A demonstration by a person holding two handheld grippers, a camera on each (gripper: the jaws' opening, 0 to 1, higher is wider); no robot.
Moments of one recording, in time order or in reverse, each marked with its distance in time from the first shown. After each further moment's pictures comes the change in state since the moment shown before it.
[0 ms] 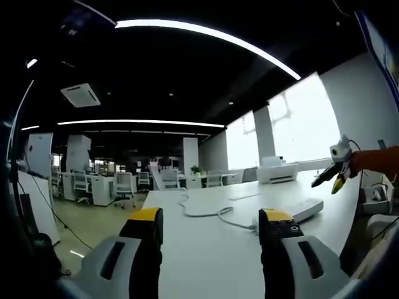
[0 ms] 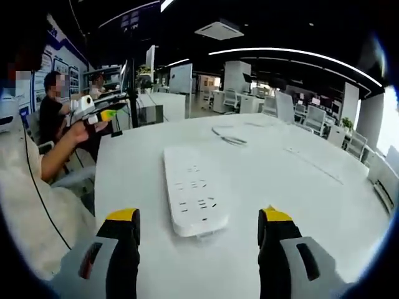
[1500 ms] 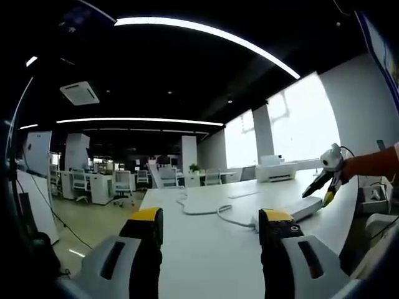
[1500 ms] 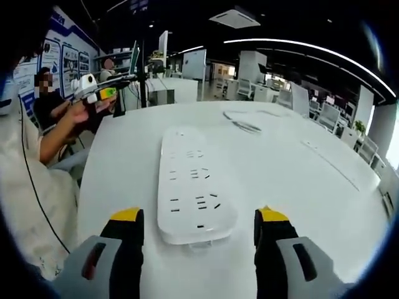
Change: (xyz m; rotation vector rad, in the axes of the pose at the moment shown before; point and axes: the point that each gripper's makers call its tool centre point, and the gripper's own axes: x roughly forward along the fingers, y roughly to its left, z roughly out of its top) left arm 0.000 0.001 -0.004 -0.003 0.007 -0.004; right arm 0.039 0.000 -0.022 -0.069 0.088 0.071
